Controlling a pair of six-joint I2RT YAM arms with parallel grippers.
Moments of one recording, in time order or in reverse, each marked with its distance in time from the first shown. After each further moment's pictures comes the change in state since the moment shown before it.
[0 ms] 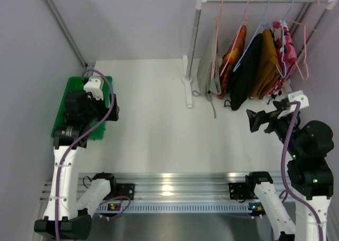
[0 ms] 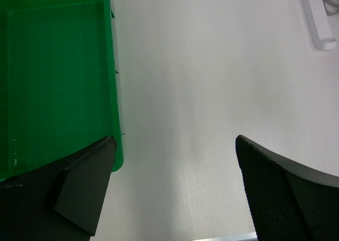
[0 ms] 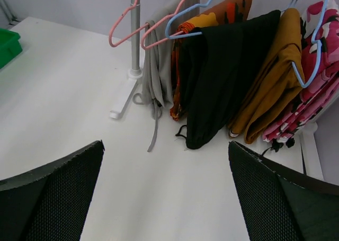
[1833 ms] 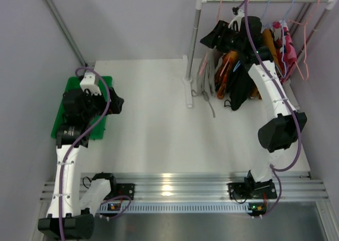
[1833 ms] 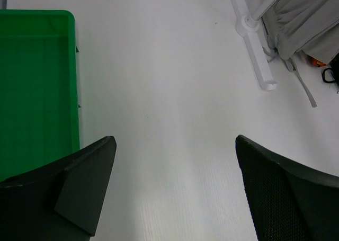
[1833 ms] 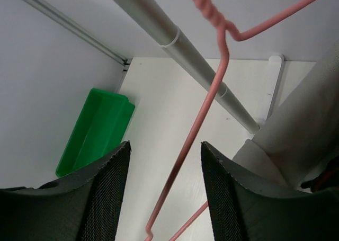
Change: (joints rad) left arm 0.051 -0.006 -0.073 0.216 0.165 -0.146; right arm 0.184 1.328 0.903 0.261 -0.178 0.611
